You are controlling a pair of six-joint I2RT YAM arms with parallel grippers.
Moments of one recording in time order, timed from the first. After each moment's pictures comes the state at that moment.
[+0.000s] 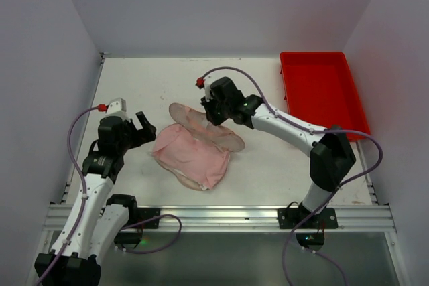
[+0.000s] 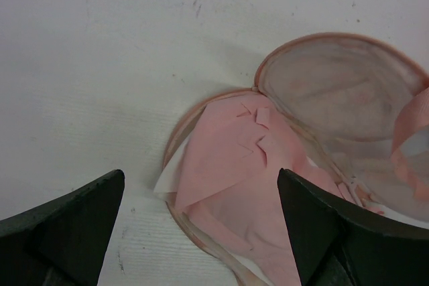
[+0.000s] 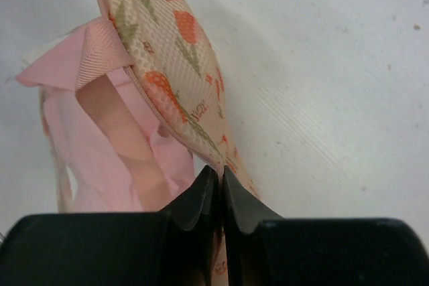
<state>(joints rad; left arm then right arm) -0.09 0.70 0.62 -0.47 -0.03 -0.43 0.85 1.73 1.42 -0.41 0.02 0.11</state>
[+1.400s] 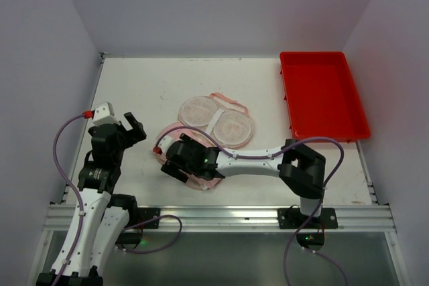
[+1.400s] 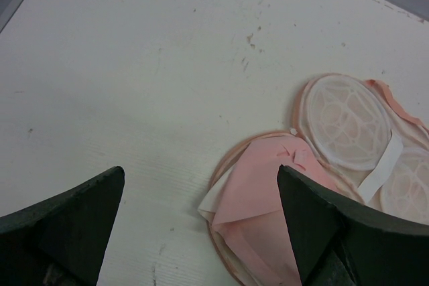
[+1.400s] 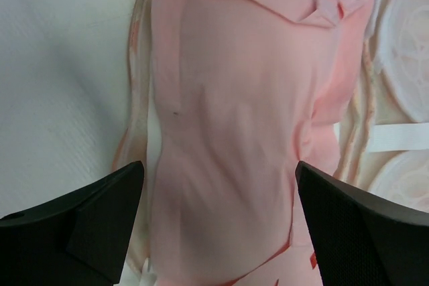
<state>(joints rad) -0.09 0.57 0.59 -0.45 -0.22 -0.41 1.27 1.88 1.30 -0.28 0.37 0.01</state>
